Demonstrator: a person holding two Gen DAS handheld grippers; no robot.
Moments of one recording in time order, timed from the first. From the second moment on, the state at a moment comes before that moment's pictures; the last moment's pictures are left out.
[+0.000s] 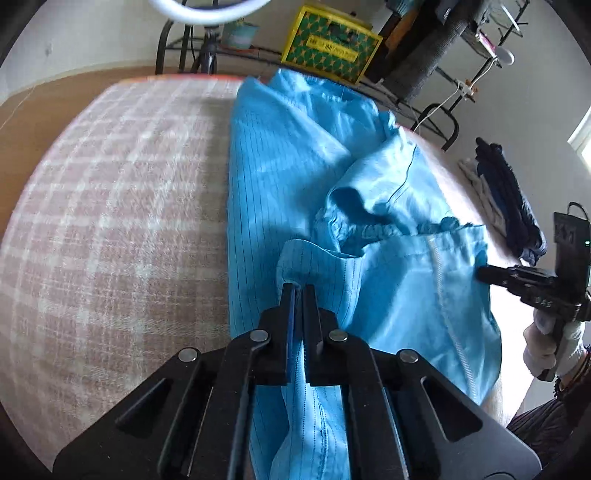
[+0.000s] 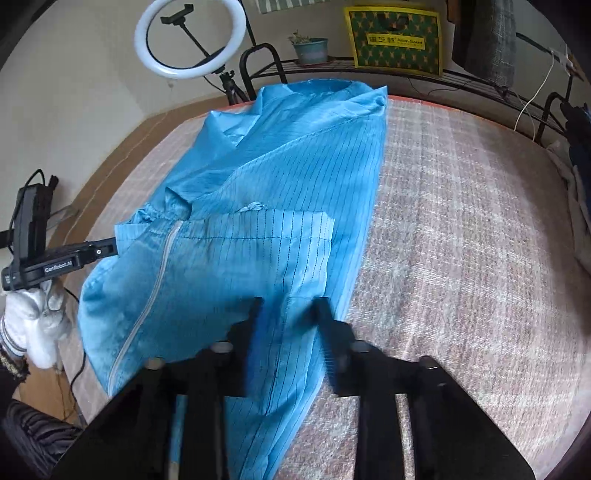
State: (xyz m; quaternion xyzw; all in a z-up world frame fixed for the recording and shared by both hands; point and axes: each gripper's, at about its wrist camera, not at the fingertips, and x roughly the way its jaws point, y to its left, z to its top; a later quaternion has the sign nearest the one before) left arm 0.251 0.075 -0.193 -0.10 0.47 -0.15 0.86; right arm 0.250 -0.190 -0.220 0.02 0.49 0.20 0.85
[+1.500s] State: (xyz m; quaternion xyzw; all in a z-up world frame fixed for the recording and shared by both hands) left arm 0.446 0.116 -0.188 -0.14 0.44 -0.11 0.88; right arm 0.406 -0.214 -0.184 0.04 0.45 0.22 0.86
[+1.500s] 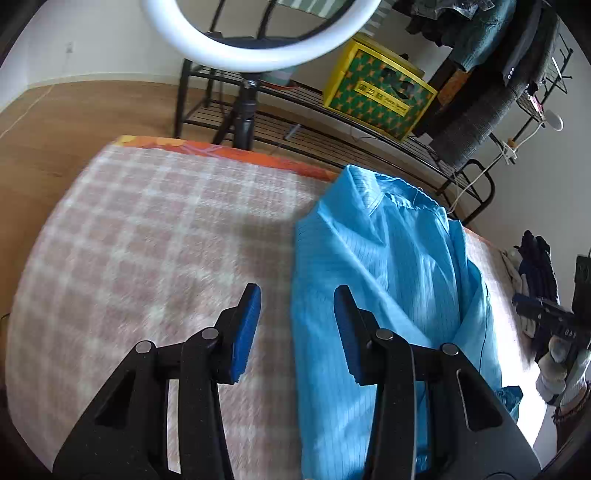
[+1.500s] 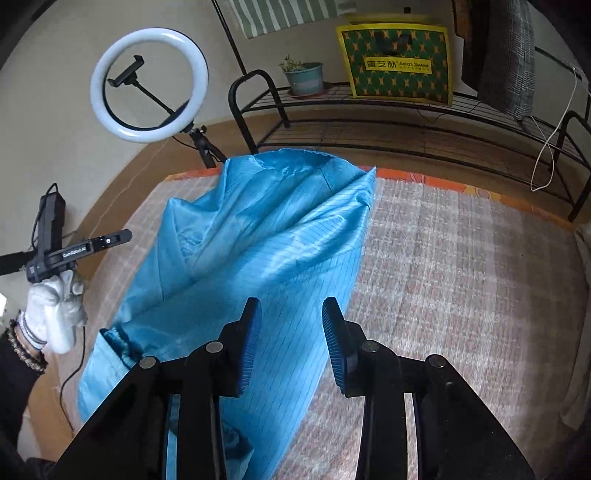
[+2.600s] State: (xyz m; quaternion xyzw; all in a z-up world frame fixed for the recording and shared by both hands) left arm 0.546 0.109 -0.189 -0.14 0.43 -0.18 0.87; right arm 0.527 -0.177 -0.179 0.07 0.45 0.24 0.85
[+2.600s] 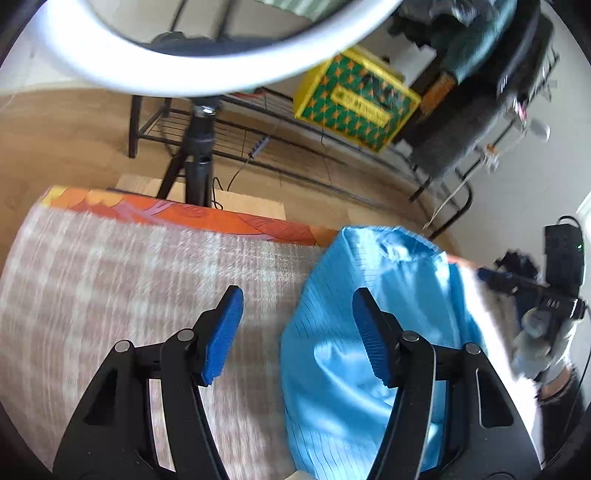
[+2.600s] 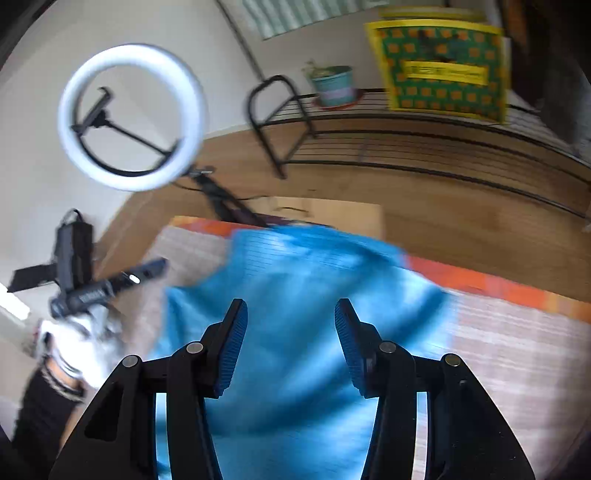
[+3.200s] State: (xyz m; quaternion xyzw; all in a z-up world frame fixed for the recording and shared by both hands) left arm 0.600 0.032 -0.216 -0.07 0.47 -0.19 0.86; right arm 0.568 -0.229 -0.240 0.14 0.47 0.25 0.83
